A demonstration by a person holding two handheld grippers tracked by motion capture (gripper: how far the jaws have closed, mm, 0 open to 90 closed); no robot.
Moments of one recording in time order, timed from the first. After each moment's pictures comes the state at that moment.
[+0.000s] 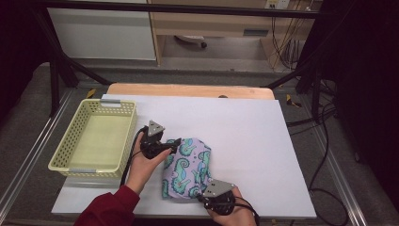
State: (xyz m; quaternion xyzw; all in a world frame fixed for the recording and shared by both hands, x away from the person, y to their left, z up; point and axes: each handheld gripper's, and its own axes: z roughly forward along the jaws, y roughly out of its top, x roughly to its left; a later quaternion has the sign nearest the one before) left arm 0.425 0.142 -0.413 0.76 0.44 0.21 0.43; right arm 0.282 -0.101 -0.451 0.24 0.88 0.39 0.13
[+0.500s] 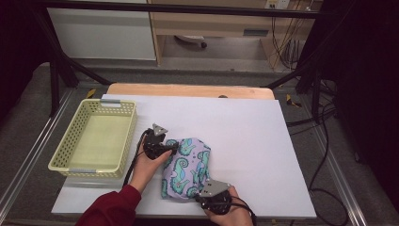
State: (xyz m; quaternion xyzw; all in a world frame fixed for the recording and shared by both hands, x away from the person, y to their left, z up) left arm 0.446 0.143 -0.449 0.78 0.47 0.21 0.36; right arm 0.285 -0.093 -0.456 0.23 0.88 0.39 0.13
